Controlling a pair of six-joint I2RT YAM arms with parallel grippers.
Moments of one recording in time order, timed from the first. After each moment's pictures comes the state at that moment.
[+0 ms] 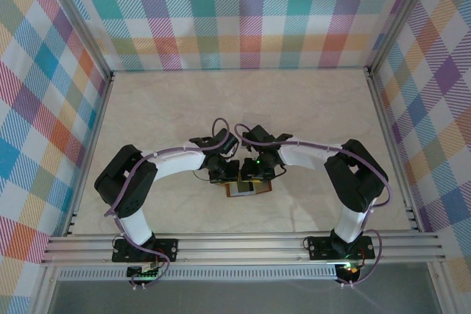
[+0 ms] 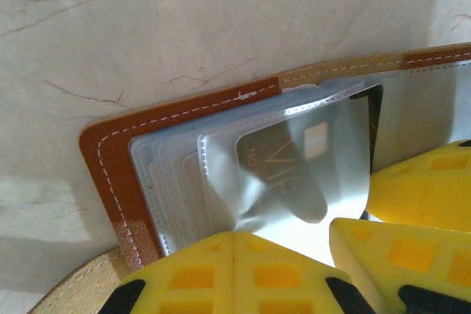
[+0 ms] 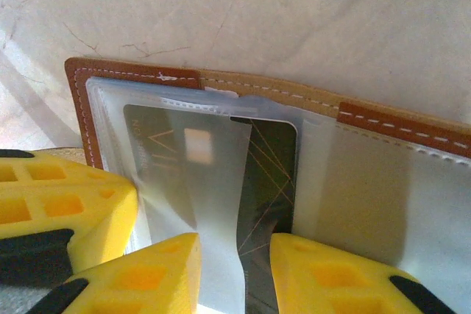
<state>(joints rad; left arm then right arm) -0.74 1.74 1.02 -0.53 0.28 -0.74 0.75 1.76 1.05 -0.56 -0.33 0.67</state>
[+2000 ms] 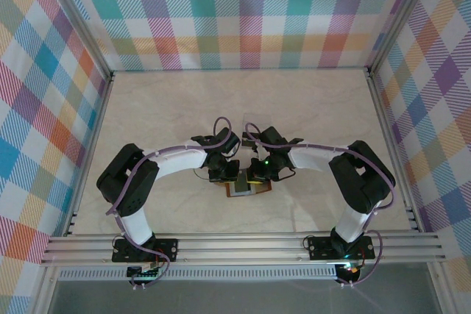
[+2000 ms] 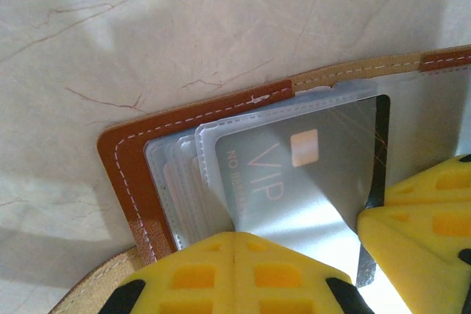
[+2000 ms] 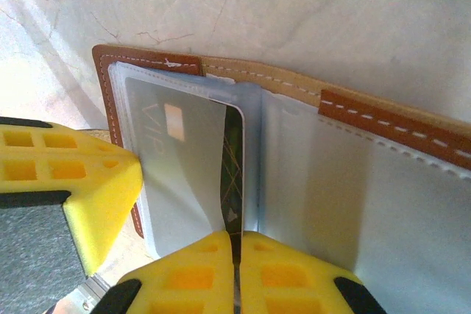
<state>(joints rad) -0.74 1.76 1.05 -0.58 0.24 -0.71 0.66 1.72 0.91 -0.38 -0.52 0.65</state>
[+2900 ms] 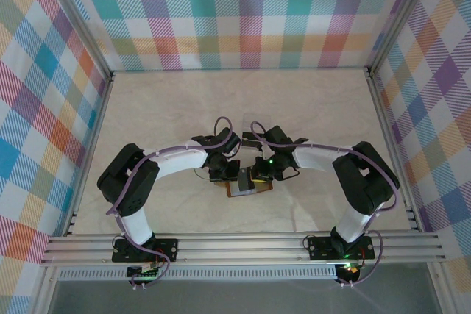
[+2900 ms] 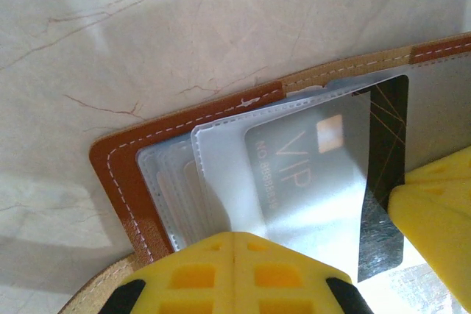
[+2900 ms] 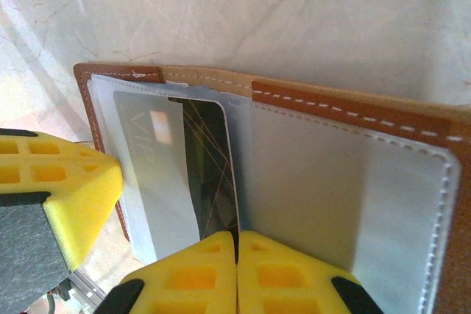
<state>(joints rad) -0.74 1.76 1.06 -0.58 0.23 -0.71 0.62 1.70 0.88 -0.38 -0.51 0.64</state>
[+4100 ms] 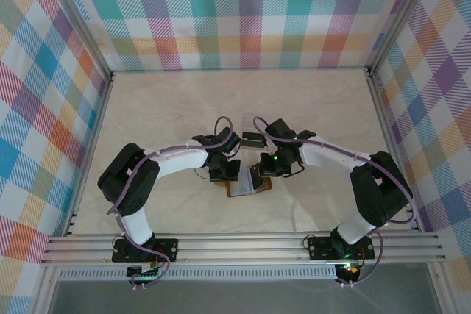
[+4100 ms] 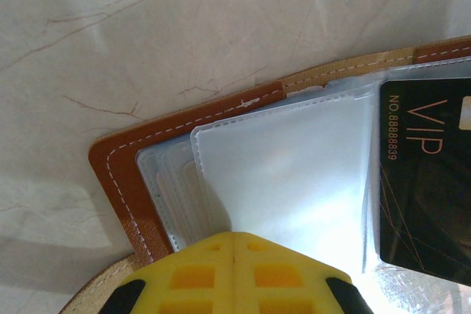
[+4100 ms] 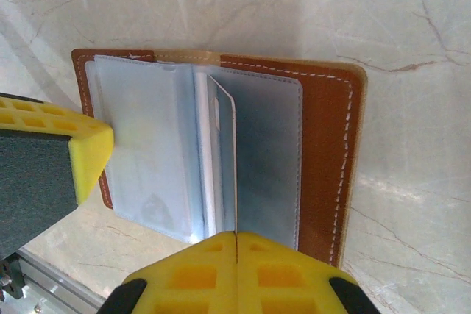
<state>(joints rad) -0.74 1.77 1.06 -0.59 0.23 -0.71 0.63 1.58 0.97 -0.65 -0.35 0.54</state>
